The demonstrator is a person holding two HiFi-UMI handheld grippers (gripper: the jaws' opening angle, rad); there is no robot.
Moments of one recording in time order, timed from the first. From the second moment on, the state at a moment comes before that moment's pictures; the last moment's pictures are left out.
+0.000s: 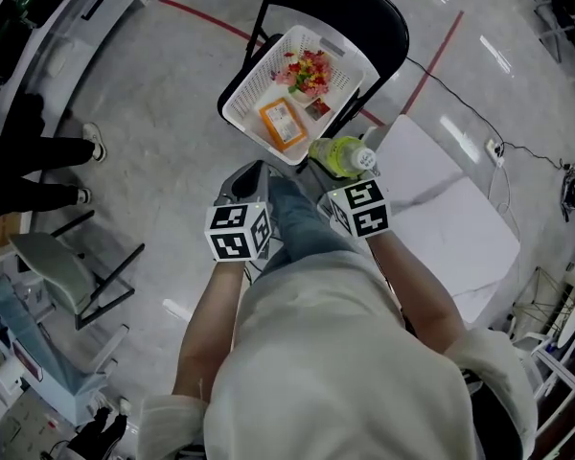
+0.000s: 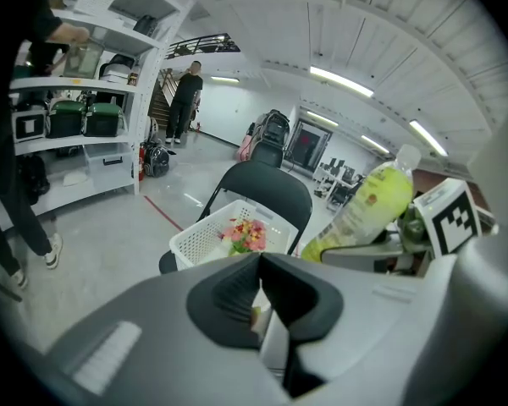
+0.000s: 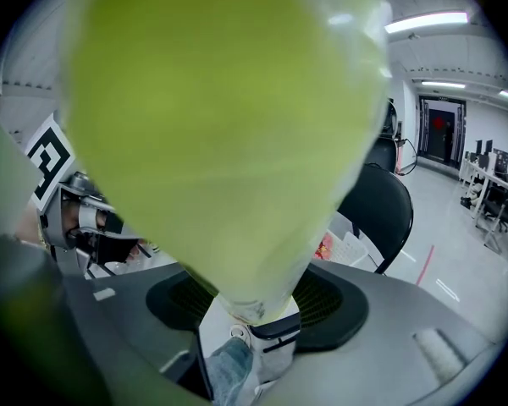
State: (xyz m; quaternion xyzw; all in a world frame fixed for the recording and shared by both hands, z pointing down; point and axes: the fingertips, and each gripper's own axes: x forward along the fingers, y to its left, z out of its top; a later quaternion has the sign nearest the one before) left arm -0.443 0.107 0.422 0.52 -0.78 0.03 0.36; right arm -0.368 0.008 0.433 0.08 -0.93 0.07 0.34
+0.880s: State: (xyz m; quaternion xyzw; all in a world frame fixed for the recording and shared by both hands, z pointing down) left arm -0.540 0.064 0.490 0.48 -0.77 0.02 0.42; right arm -0.503 -0.037 0.518 0.05 -0.92 0.08 0.38
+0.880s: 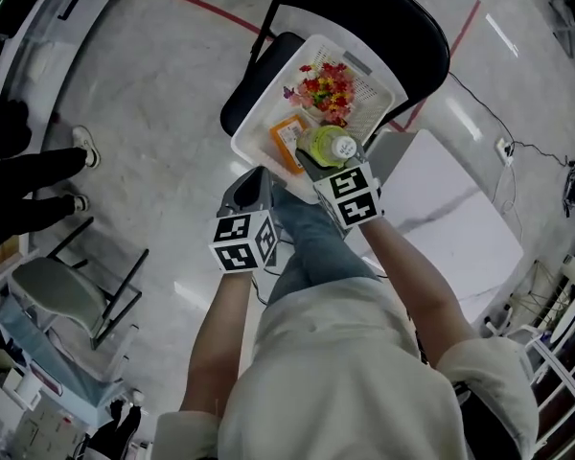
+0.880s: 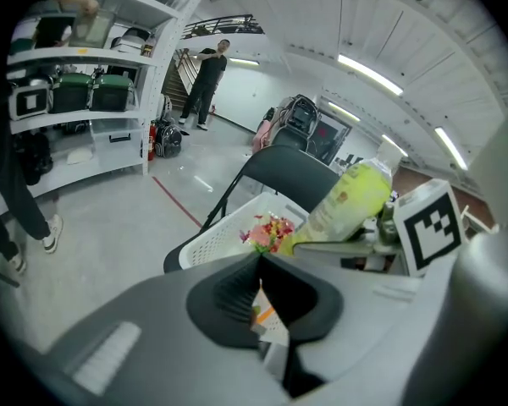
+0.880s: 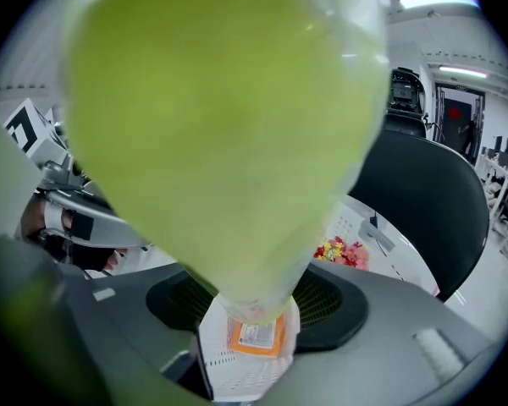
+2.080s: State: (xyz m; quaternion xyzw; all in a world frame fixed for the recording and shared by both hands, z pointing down) left arm -0.587 0.015 0.568 0.47 -0.74 0.05 0.47; right arm -0.602 -0.068 0.673 0.06 -0.90 0.05 0.43
